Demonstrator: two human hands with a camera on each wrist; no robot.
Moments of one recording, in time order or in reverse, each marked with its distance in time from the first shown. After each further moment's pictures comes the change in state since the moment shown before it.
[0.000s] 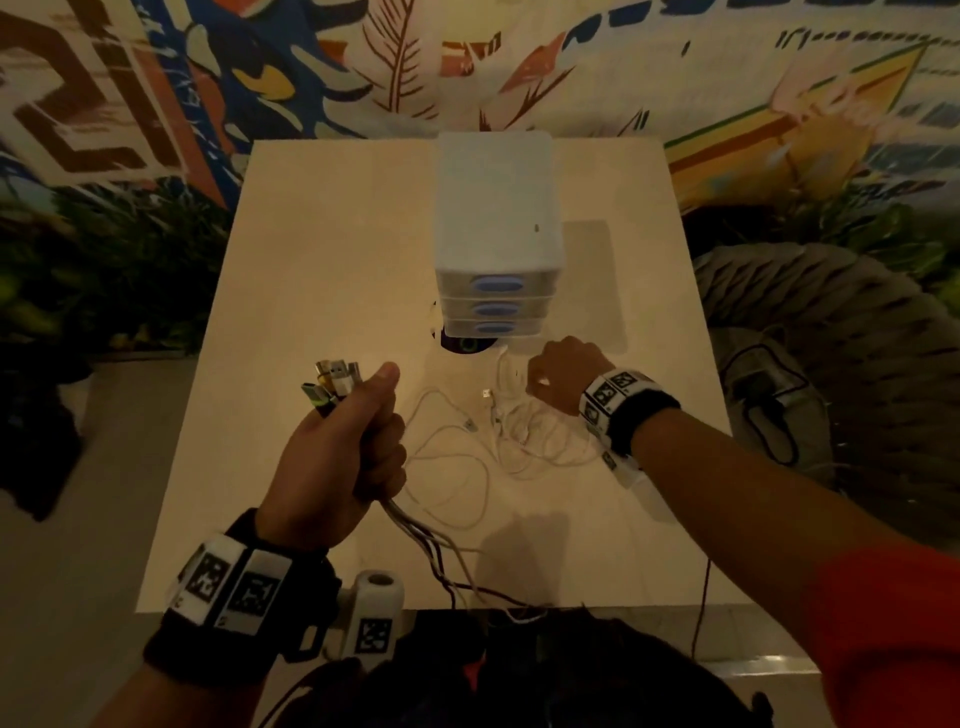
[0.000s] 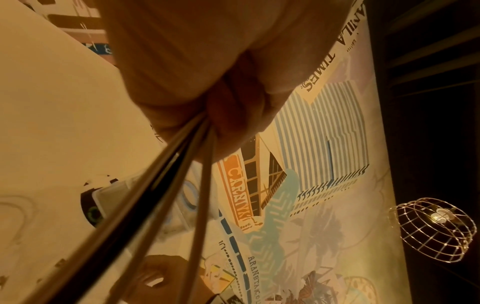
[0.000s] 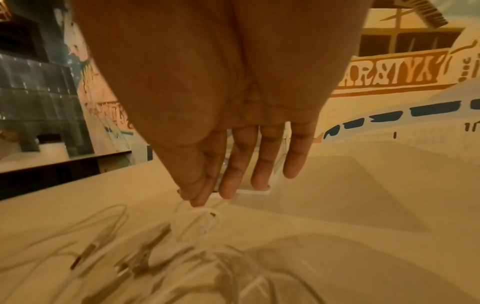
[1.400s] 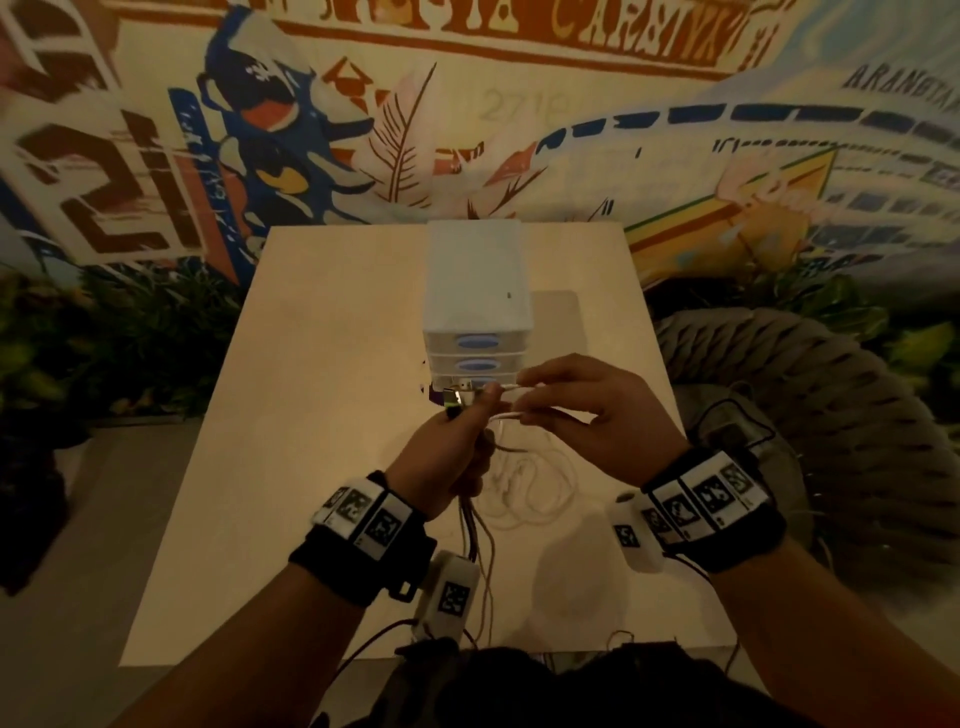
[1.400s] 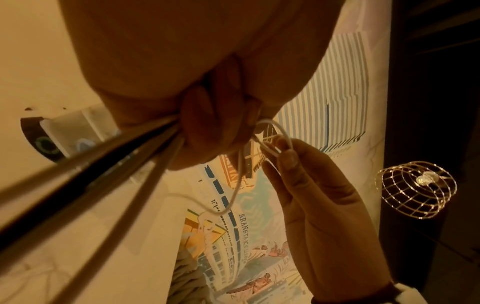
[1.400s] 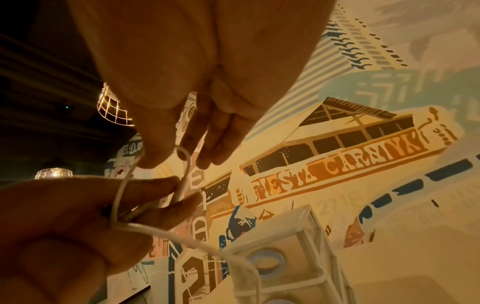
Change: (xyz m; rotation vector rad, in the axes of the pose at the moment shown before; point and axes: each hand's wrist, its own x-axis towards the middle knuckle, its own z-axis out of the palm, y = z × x) left_hand 0.039 -0.016 0.082 0.223 -0.085 -0.093; right_hand -0.147 -0.009 -0.093 0.611 0.797 -0.494
